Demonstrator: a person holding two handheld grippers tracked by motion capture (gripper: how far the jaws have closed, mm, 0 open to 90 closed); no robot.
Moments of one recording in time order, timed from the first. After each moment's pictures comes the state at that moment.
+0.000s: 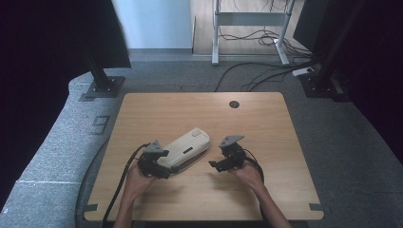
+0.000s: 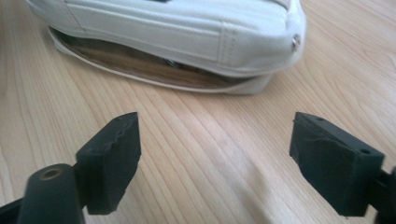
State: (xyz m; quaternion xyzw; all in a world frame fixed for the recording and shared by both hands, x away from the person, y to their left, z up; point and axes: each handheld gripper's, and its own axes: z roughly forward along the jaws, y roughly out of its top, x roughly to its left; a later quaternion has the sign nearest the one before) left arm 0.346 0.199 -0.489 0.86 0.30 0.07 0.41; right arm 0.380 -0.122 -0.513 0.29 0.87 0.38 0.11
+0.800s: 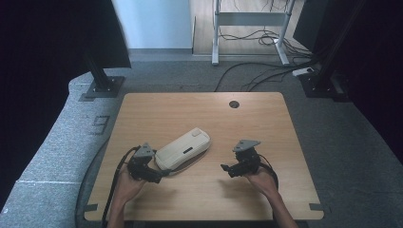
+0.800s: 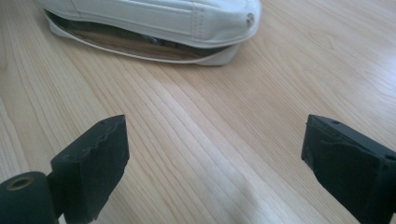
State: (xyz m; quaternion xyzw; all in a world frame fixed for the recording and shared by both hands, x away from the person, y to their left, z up) left arm 0.328 0.225 -0.480 0.86 0.31 0.11 0.39; right arm 0.354 -0.163 -0.500 0.30 0.86 0.38 0.15
